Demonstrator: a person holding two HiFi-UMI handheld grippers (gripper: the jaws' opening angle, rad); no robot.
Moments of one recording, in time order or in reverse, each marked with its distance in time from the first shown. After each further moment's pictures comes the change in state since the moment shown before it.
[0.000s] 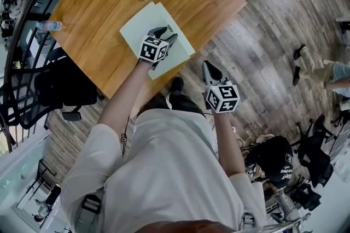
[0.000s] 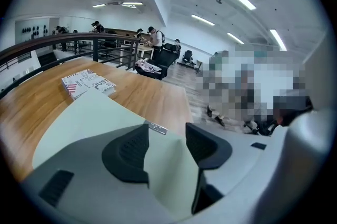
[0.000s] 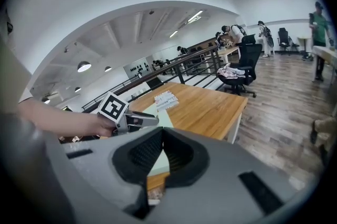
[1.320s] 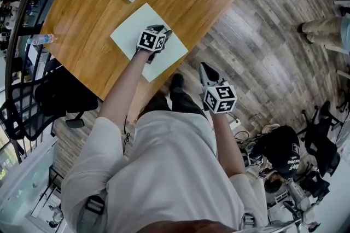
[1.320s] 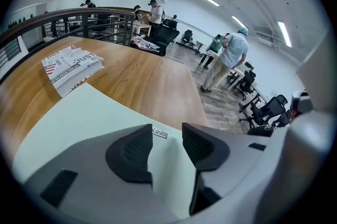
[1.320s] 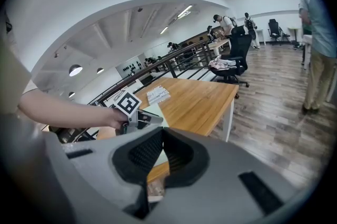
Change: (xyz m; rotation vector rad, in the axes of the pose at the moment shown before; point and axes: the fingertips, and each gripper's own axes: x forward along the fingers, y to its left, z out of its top) left arm 0.082 0.014 -0.031 -0.001 0.237 -0.044; right arm 0.004 -0.037 -0.030 0.091 0.036 -0.041
